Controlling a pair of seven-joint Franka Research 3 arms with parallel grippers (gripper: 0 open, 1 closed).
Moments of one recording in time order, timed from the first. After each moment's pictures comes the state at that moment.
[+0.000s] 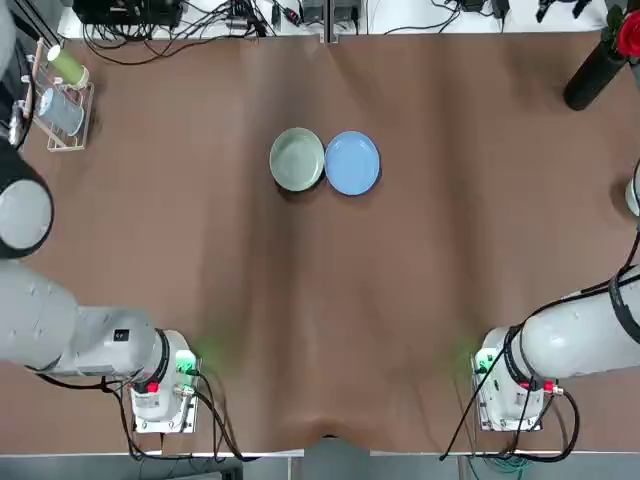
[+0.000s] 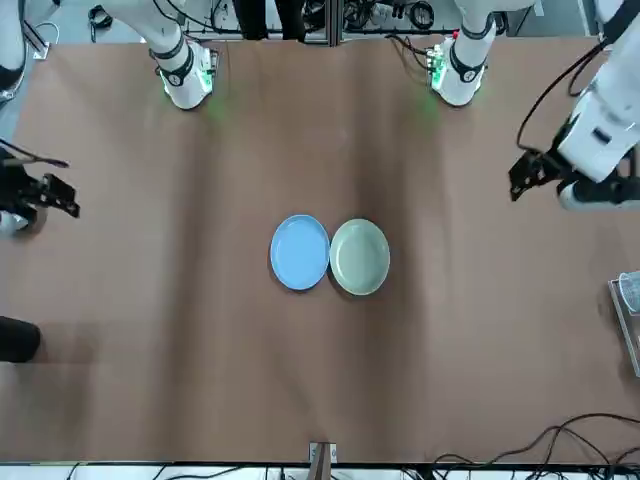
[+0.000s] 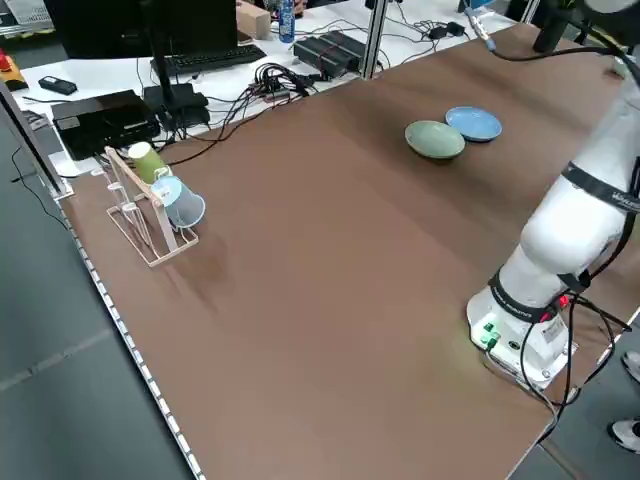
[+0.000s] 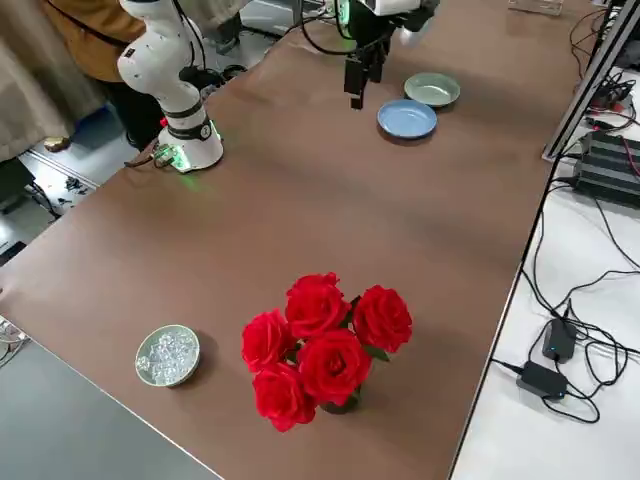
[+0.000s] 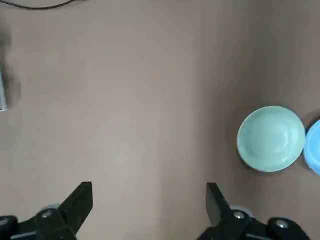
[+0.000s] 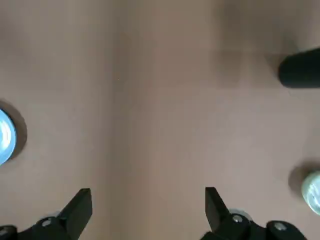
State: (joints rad) left arm 0.02 0.00 -0.18 -1.57 0.02 1.62 -0.16; right arm 0.11 0.08 -0.19 -1.53 -0.01 1.58 -0.12
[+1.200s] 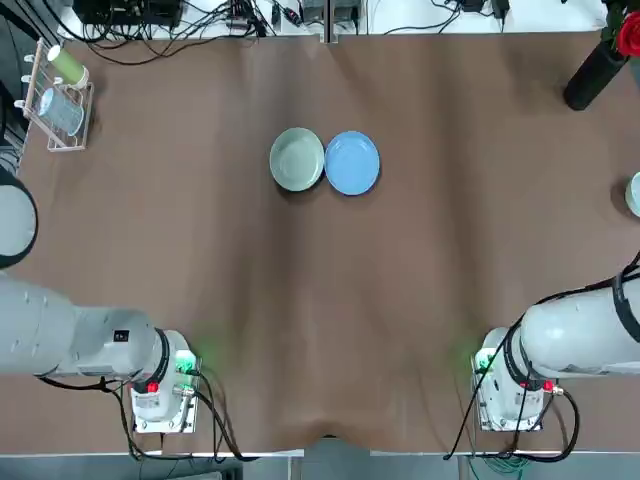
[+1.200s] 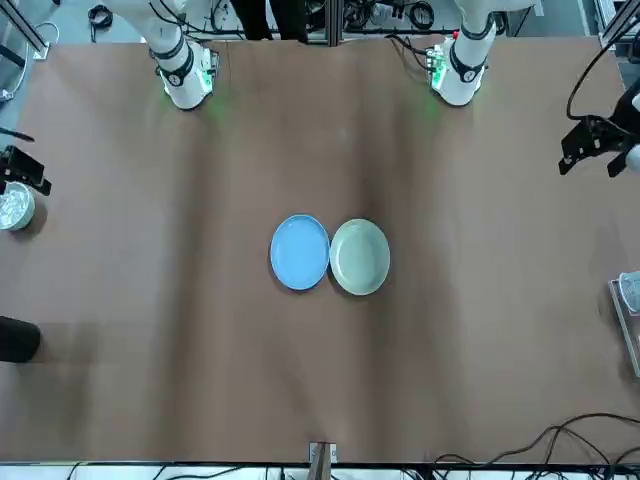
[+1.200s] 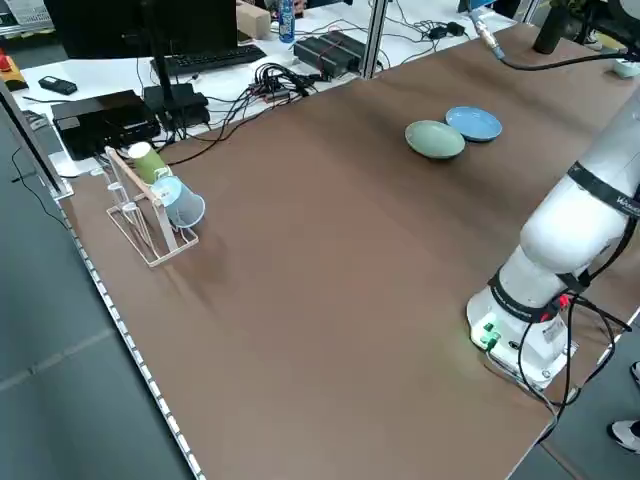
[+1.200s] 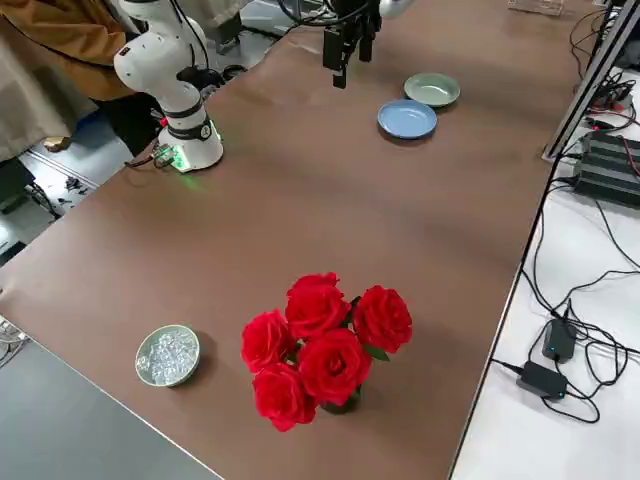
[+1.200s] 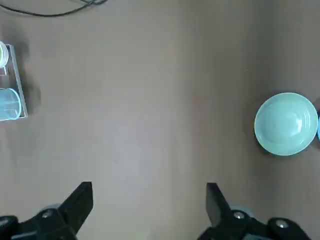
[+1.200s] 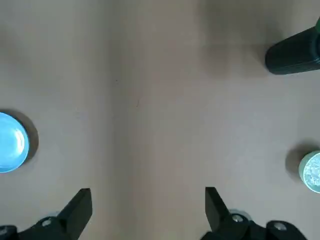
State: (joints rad) left arm -0.01 -0.03 -0.02 -1.55 -0.02 1.57 0.04; right arm -0.05 0.07 -0.06 -1.43 0.01 1.51 -0.08
